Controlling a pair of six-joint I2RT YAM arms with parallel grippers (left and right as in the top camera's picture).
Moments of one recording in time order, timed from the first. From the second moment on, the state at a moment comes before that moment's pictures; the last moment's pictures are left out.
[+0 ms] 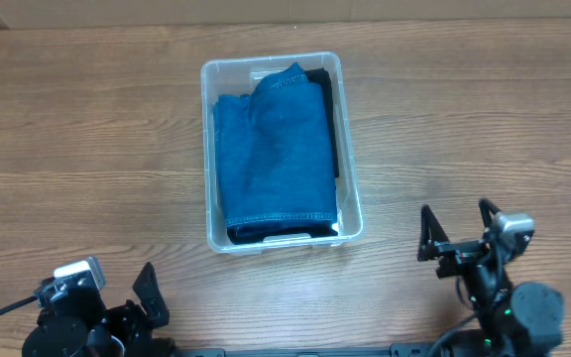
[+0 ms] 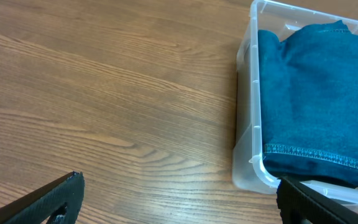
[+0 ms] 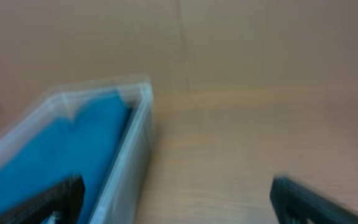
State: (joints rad) left arm 0.04 0.34 1.01 -1.29 -0.08 -0.25; right arm 0.10 0.12 0.40 -0.41 -0.09 0.15
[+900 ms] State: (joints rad) left arm 0.04 0.32 0.92 -1.15 -0.08 -0.25; right arm 0.10 0.02 0.02 -0.02 -0.15 0.15
